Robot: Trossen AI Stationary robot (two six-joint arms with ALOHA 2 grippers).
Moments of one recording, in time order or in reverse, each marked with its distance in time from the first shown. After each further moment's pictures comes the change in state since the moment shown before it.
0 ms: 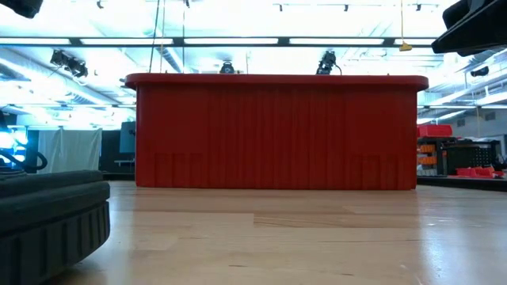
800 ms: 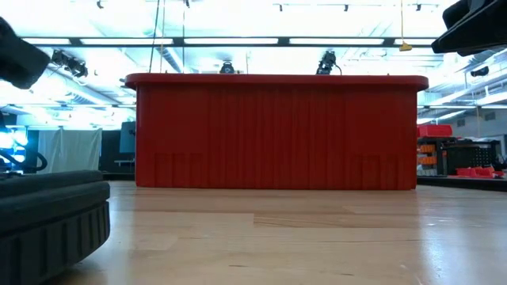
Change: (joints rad) left arm 0.090 -0.191 -0.393 0.550 0.149 0.023; right arm 0.000 0.000 0.000 0.000 0.000 -0.003
